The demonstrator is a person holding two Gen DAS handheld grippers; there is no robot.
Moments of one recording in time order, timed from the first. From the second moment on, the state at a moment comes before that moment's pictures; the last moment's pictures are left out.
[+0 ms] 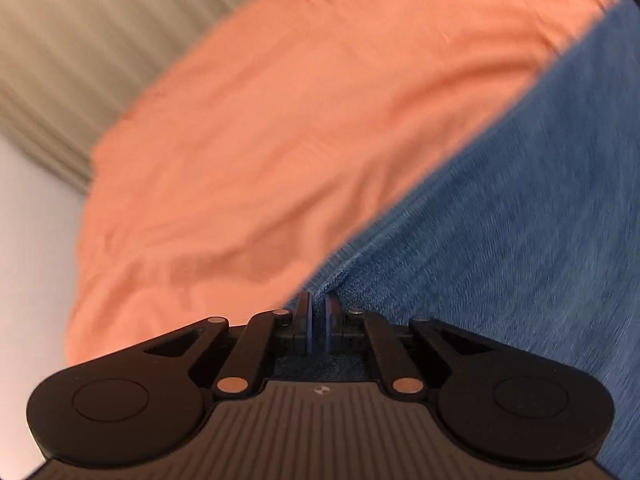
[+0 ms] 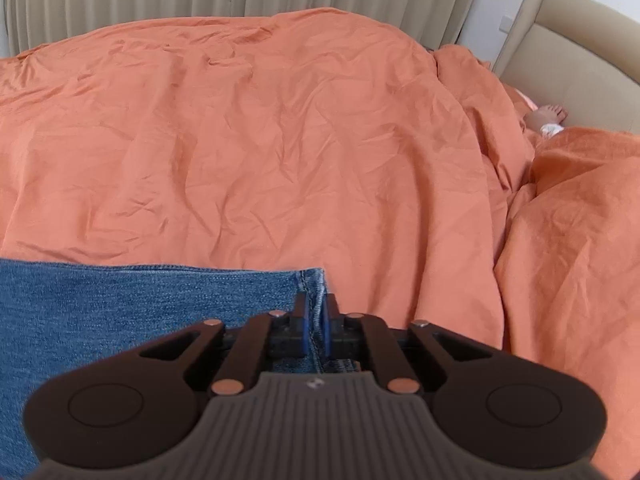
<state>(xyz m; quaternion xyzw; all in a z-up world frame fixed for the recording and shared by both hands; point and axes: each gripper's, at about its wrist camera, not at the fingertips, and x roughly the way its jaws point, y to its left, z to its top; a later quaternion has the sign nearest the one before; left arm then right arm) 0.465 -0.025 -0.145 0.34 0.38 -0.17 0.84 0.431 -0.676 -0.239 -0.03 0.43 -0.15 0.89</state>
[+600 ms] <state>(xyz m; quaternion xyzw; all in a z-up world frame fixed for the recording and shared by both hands) 0.491 -0.037 -0.157 0.30 0.40 -0.08 0.87 0.445 -0.666 -0.248 -0.04 0.44 -0.19 0.88</state>
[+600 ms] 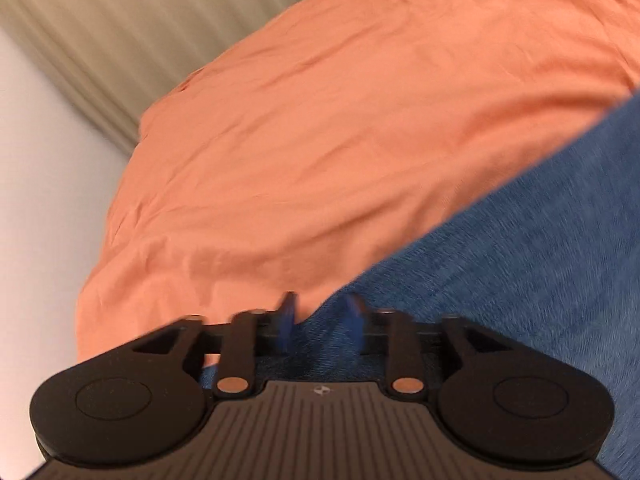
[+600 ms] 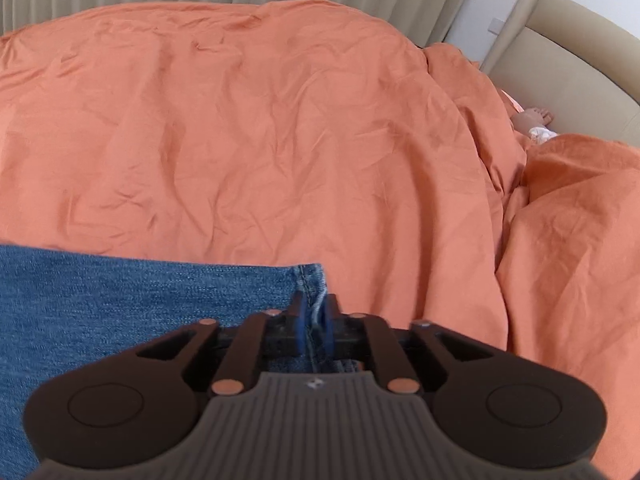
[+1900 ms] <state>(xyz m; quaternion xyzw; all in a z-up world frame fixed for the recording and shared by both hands) 0.462 -0.307 -0.180 0.22 0.37 -0.30 0.85 0.295 -0.736 -0.249 0.35 0.30 -0.11 0.88</state>
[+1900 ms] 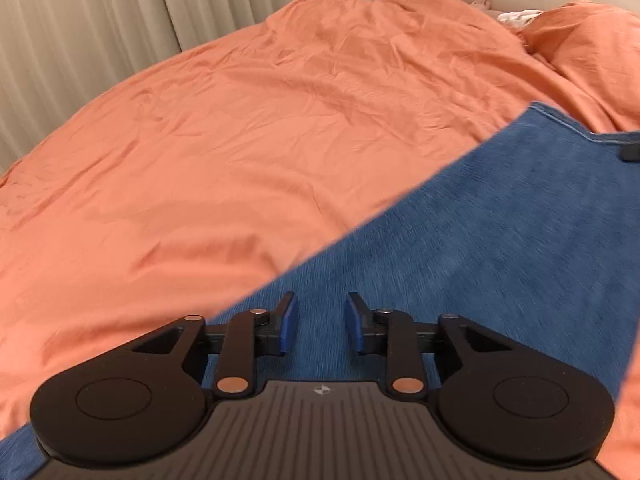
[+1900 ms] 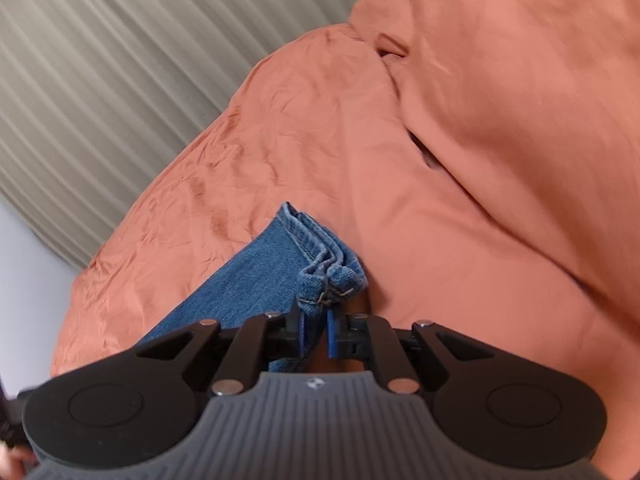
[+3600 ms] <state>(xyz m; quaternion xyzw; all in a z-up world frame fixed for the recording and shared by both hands) 0.342 -0.071 -0.058 0.09 0.43 -0.30 0.85 0.339 -0.385 0.004 -0.06 0.27 0.07 0.96</state>
